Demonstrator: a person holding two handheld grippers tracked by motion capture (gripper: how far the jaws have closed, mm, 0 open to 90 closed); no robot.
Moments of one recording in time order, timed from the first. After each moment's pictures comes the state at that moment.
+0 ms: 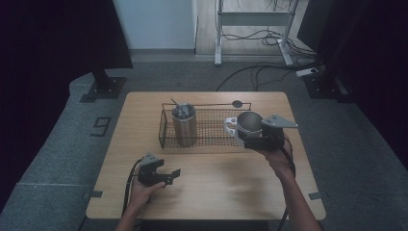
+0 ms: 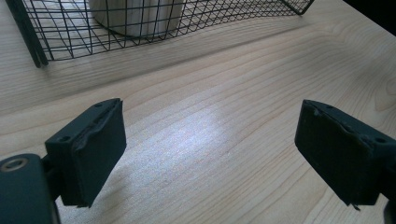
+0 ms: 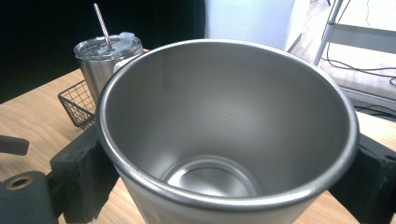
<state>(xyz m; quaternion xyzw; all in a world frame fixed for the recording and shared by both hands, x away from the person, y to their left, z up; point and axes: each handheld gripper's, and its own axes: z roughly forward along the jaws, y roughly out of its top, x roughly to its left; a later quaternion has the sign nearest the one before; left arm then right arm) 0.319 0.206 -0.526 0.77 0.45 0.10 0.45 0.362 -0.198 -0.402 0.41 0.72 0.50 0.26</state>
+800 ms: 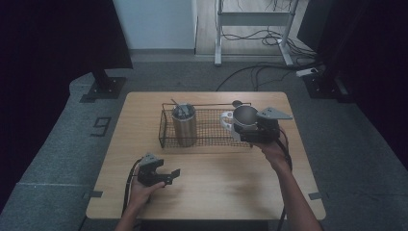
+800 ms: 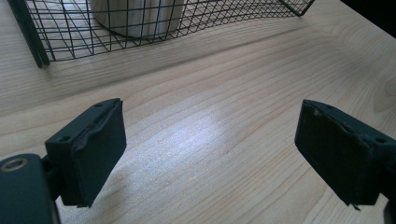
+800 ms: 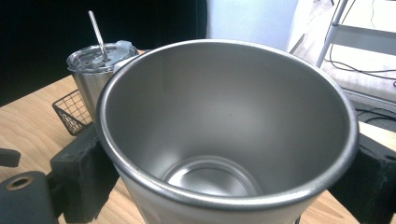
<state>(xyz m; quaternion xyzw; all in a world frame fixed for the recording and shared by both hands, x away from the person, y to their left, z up) 0.319 0.207 -0.526 0.77 0.45 0.09 0.45 0.383 -0.188 -0.395 0.40 0.72 0.50 0.25</state>
